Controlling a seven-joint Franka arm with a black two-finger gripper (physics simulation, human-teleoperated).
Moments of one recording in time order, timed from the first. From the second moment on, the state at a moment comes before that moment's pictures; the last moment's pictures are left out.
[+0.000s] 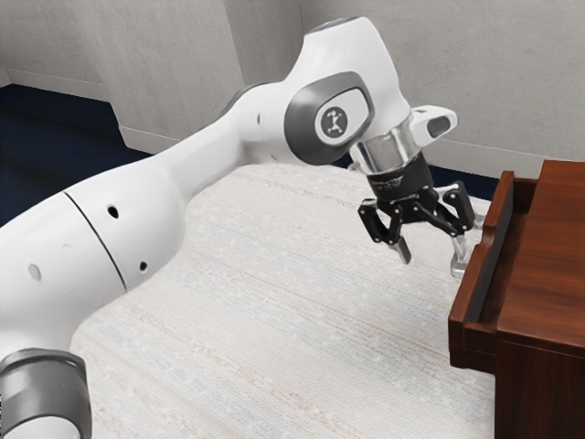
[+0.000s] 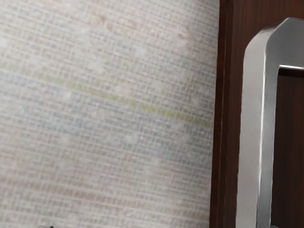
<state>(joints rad) -0.12 0.56 -0.12 -0.99 -0.20 1.67 -0.46</state>
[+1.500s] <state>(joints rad) -0.13 0.38 0.15 -1.14 -0.34 1.52 -0.27</state>
